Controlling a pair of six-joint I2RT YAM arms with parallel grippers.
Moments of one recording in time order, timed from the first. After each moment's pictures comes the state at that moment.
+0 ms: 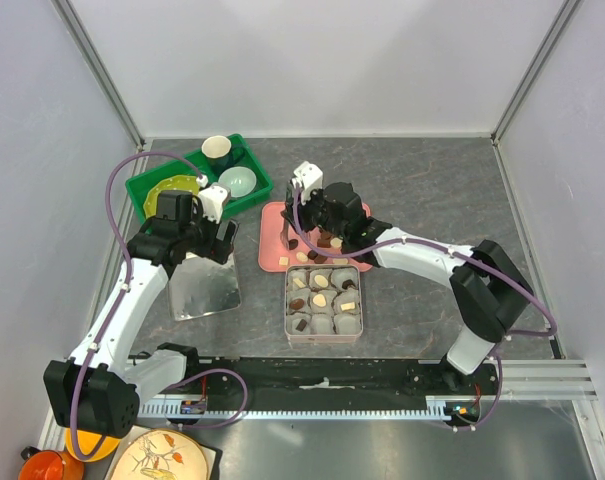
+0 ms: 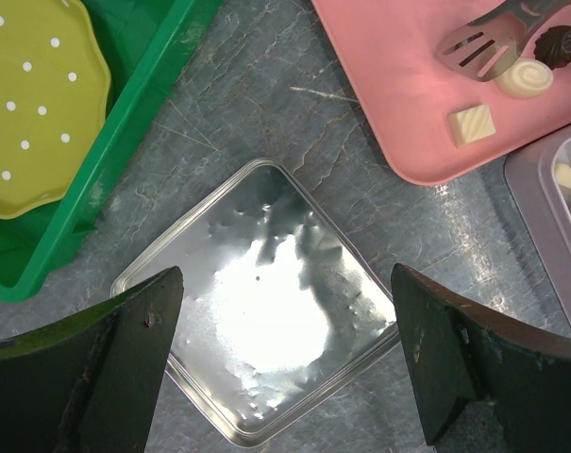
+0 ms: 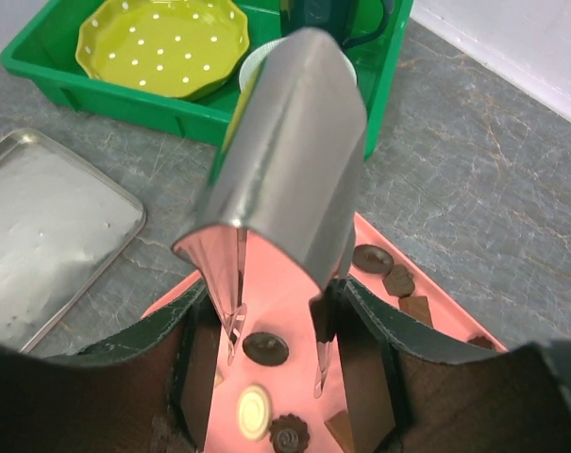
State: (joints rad) left arm -0.17 1.07 0.93 -0.65 0.13 0.26; right arm 0.77 1.69 1.11 0.34 -0.05 -0.03
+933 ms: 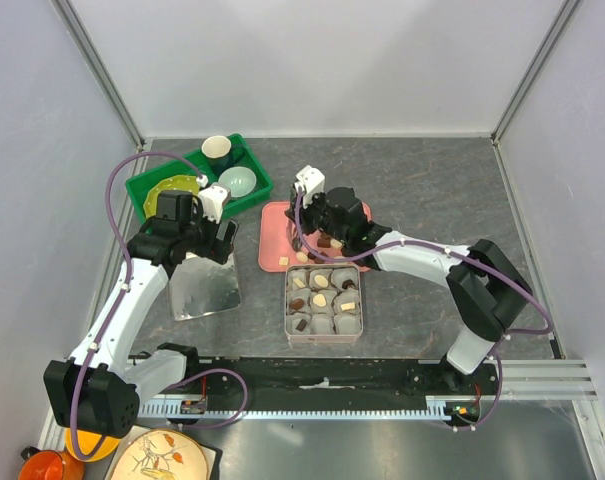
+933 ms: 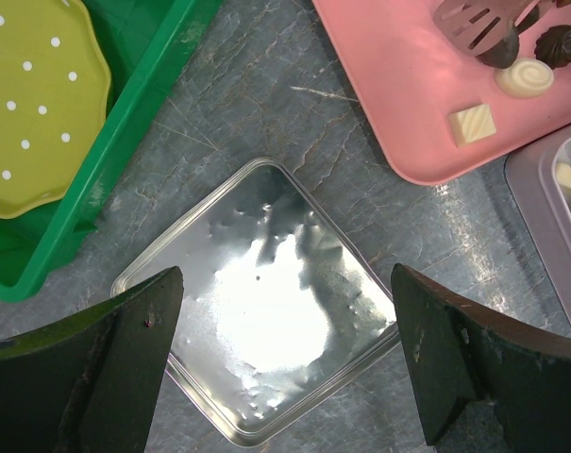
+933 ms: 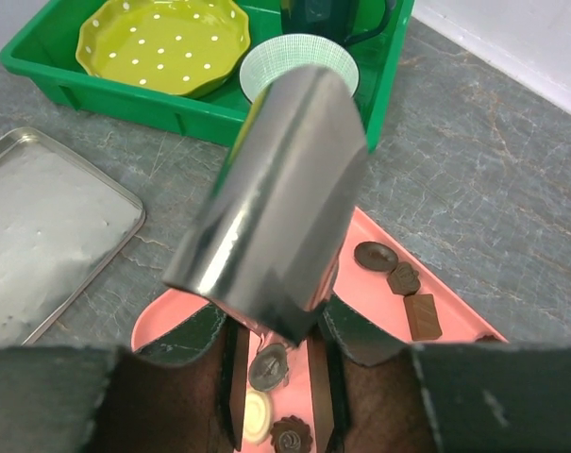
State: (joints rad) left arm -0.17 1.07 0.93 -0.65 0.13 0.26; right arm 0.77 1.70 1.06 0.43 -0.05 -0.02
